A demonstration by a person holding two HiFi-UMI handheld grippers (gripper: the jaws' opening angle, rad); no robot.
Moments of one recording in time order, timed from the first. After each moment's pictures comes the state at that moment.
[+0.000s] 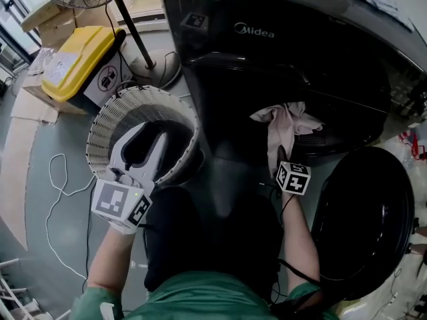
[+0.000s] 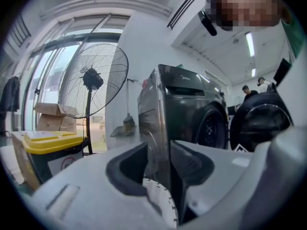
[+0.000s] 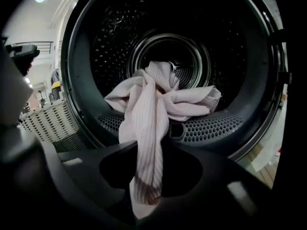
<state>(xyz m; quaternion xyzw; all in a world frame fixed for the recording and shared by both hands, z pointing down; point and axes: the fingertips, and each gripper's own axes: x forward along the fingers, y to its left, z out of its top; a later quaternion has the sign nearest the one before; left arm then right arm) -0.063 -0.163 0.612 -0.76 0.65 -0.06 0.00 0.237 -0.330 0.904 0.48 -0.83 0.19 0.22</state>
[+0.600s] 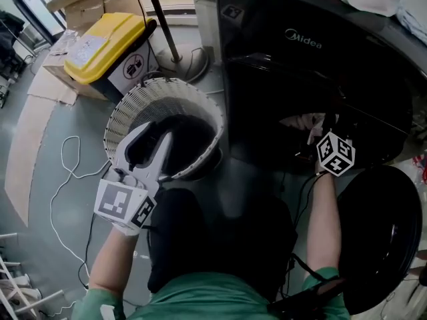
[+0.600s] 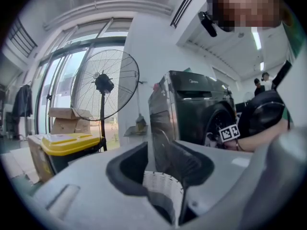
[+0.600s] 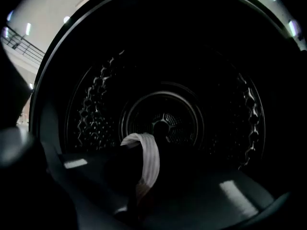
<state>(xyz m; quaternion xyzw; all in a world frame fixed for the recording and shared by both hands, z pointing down) -0.097 -0.129 0.603 -0.72 0.69 -0.07 0.01 0.230 -0.447 0.728 0.53 -0.85 0.05 -0.02</state>
